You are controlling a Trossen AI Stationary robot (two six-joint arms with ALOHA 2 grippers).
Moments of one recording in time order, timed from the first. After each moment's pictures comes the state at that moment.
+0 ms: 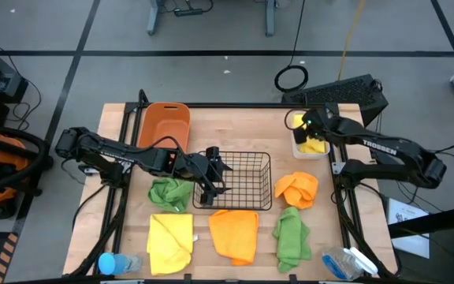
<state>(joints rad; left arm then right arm) -0.16 1.50 1.16 -0.23 -0.13 0.12 -0.68 1.01 0.63 -0.69 0.43 0.51</state>
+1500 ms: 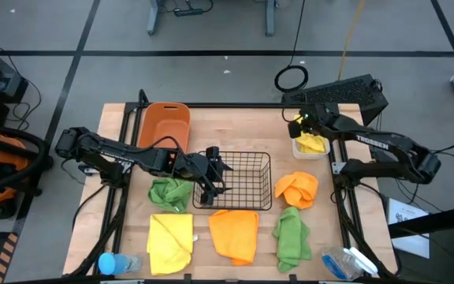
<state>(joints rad) -0.16 1.50 1.16 -0.22 -0.13 0.12 -0.73 1.11 0.63 -0.49 0.36 0.46</state>
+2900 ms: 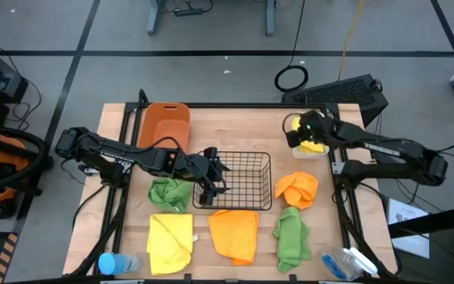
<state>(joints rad) -0.16 1.50 1.16 -0.27 -0.13 0.04 -0.52 0.97 0.63 -0.57 0.36 0.51</state>
